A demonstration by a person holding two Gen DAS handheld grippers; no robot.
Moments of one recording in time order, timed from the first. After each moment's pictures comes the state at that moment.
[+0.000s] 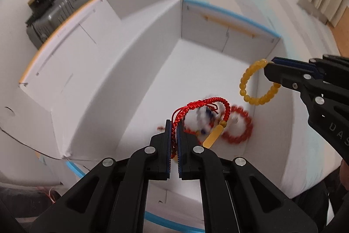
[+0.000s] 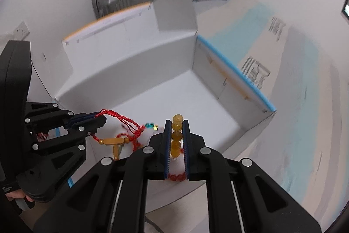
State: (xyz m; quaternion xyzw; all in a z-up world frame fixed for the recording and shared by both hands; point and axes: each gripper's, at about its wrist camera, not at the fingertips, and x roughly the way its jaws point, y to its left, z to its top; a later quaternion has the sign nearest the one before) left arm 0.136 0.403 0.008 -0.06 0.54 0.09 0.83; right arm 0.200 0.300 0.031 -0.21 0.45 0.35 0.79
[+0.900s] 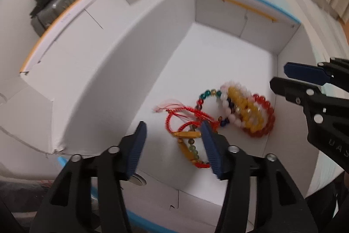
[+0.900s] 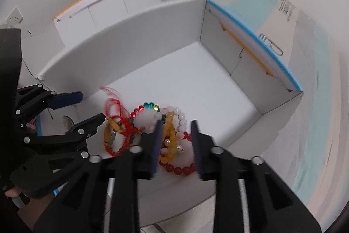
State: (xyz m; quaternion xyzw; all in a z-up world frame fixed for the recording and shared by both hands) left arm 0.130 0.411 -0.012 -0.05 0.54 0.14 0.83; right arm 0.202 0.304 -0.003 -0.22 0.48 0.34 0.78
